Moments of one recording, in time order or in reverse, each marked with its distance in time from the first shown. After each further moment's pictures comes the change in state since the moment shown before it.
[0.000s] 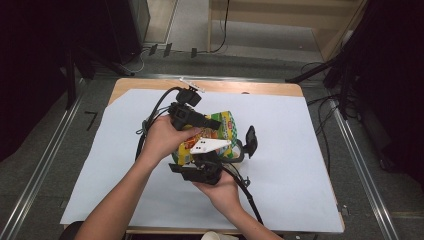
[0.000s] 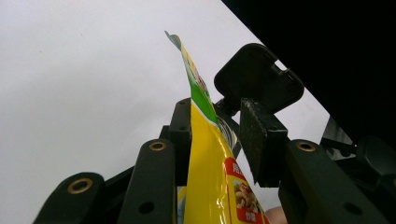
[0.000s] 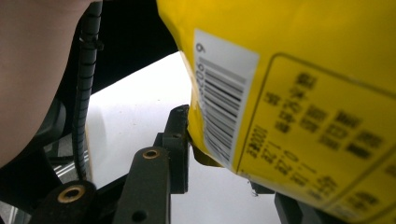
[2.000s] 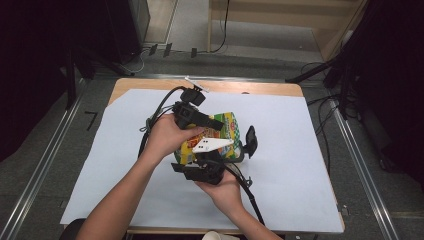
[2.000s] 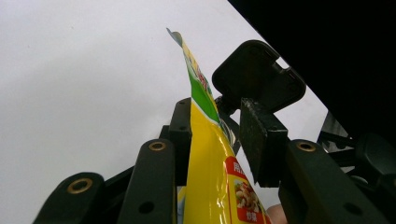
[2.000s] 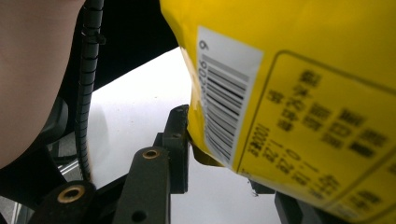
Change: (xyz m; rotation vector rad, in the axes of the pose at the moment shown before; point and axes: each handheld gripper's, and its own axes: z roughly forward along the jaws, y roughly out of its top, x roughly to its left) left arm 0.001 0.006 0.008 0.038 -0.019 -0.003; right arm -0.003 -0.001 -0.005 0.012 -0.008 0.014
